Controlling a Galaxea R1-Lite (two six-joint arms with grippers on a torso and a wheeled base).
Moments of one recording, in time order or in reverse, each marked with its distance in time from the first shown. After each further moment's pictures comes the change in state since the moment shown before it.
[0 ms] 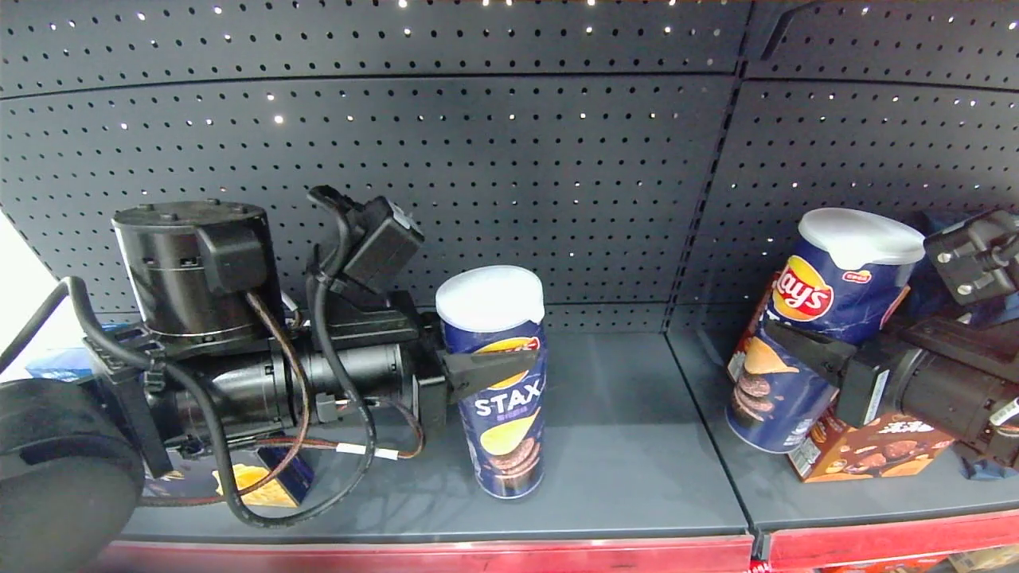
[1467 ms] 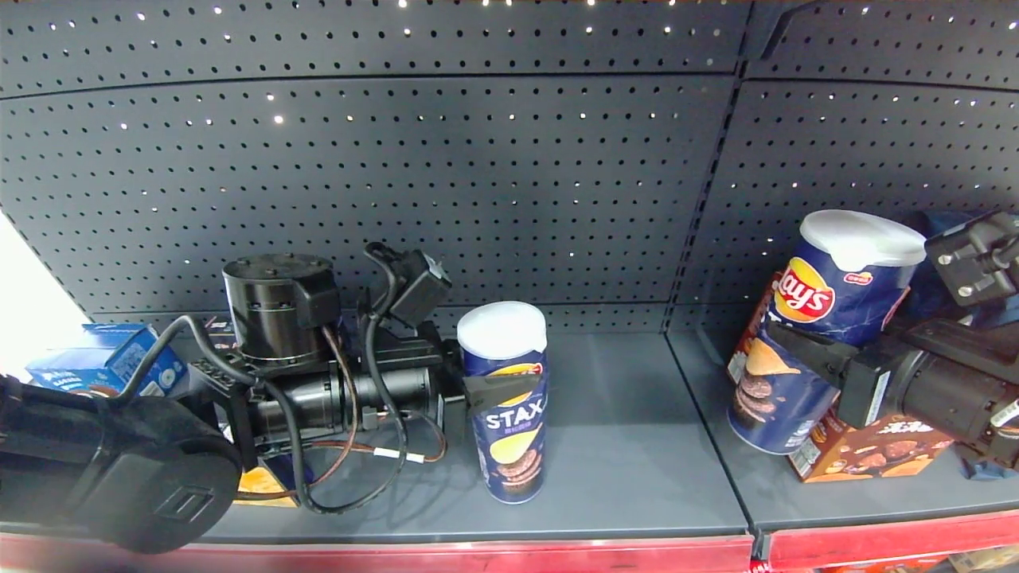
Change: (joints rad) left arm 0.056 0.172 0.041 -0.164 -0.079 0.006; right arm -0.003 -0.002 0.005 0.000 -0.001 0.000
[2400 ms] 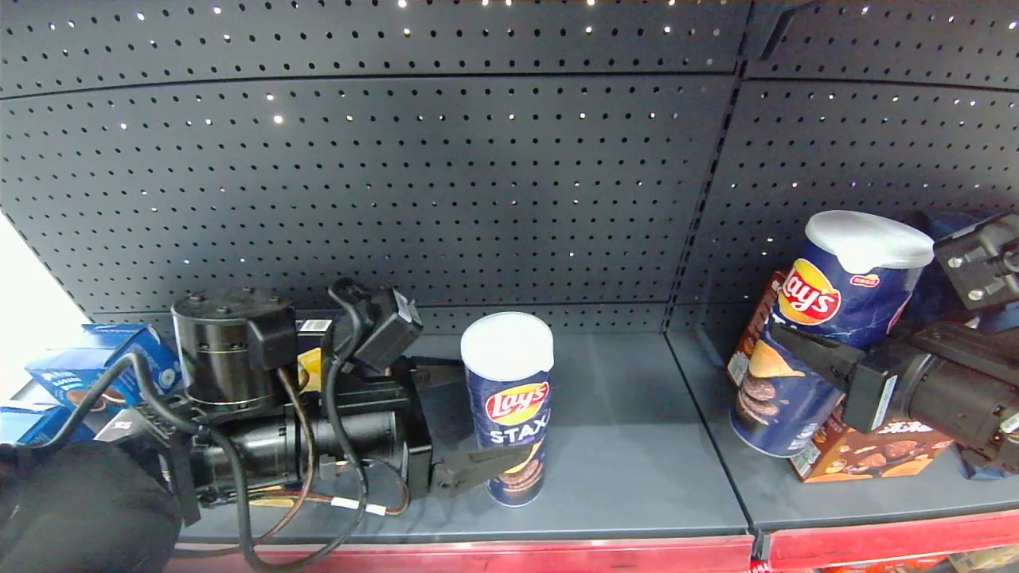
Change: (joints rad) left arm 0.016 -0.098 0.155 0.009 0.001 0.039; right arm 0.003 -0.014 0.010 0.000 -0.001 0.000
